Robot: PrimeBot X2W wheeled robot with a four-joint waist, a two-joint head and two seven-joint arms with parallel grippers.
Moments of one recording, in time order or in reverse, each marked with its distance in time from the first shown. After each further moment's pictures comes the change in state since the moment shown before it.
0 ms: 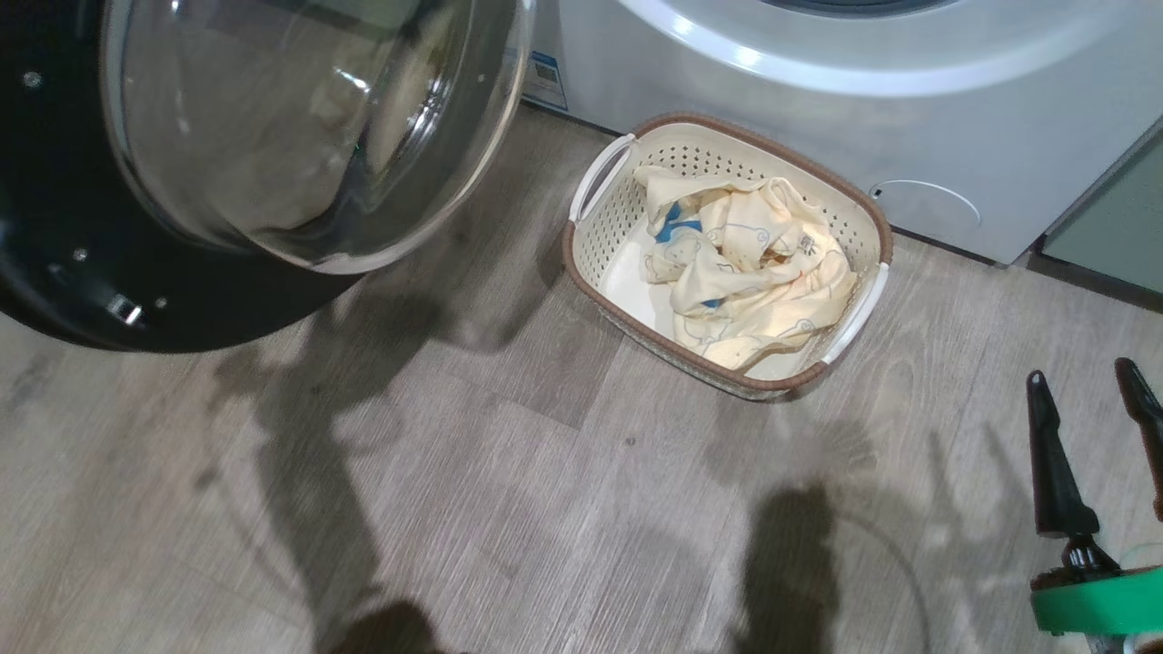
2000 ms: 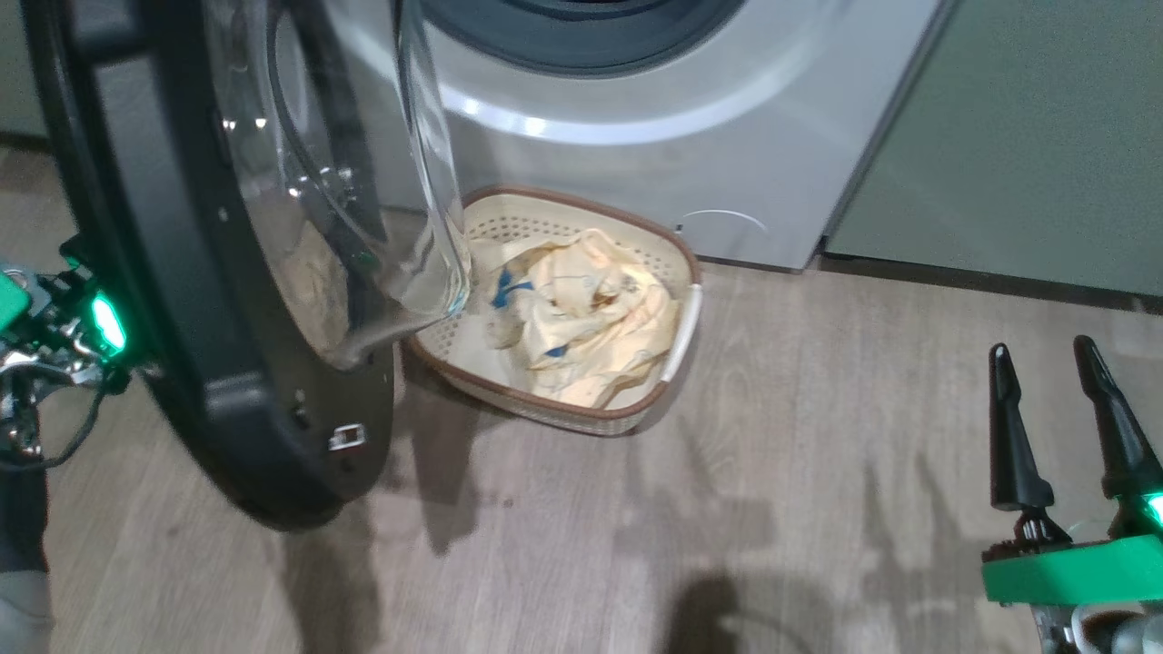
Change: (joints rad) left arm 0.152 -0.174 -0.117 -0.240 -0.136 -0.103 0.250; right arm -0.056 0.101 0.022 0.026 0.010 0.000 0.000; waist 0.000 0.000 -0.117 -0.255
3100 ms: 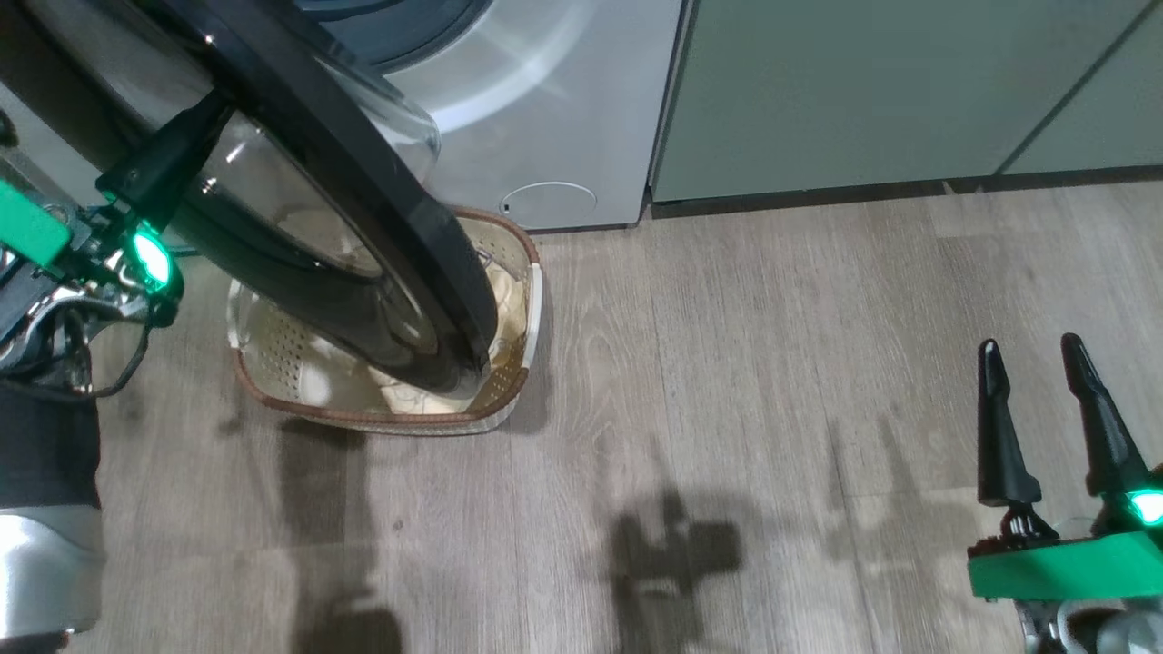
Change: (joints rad) left arm -0.140 -0.075 -0.042 0.102 0.028 -0.045 -0.079; right arm -0.005 0.033 0.006 0.003 0.018 0.000 0.000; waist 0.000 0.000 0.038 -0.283
